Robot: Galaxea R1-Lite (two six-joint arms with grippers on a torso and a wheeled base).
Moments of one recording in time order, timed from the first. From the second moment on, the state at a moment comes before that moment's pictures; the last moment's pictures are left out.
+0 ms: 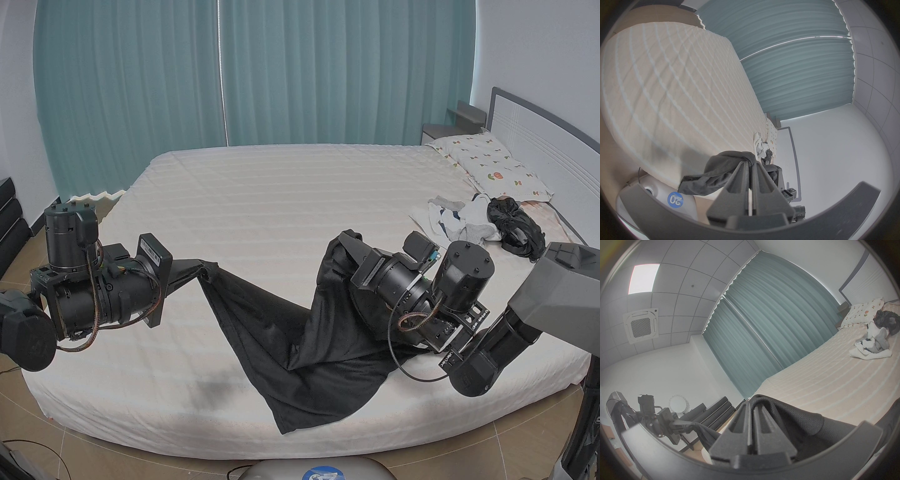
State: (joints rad) left arm -0.32 1.57 -0.69 -0.57 -0.24 -1.20; right arm 0.61 2.14 -0.81 -1.53 -0.02 0.56
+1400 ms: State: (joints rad) left arm -0.36 1.25 -0.89 -0.23 -0.23 -1.14; right arm 0.51 1.32 -0.97 -0.73 -0.10 0.70
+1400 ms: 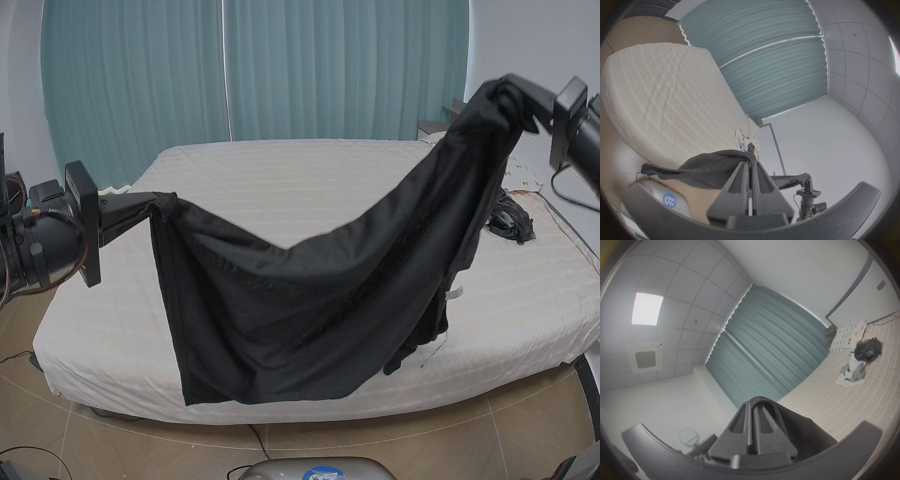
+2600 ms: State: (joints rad) left arm -0.20 1.99 -1.34 -0.23 -0.24 -1.22; right arm 0.29 2.27 -1.52 -0.85 -0.07 0.70
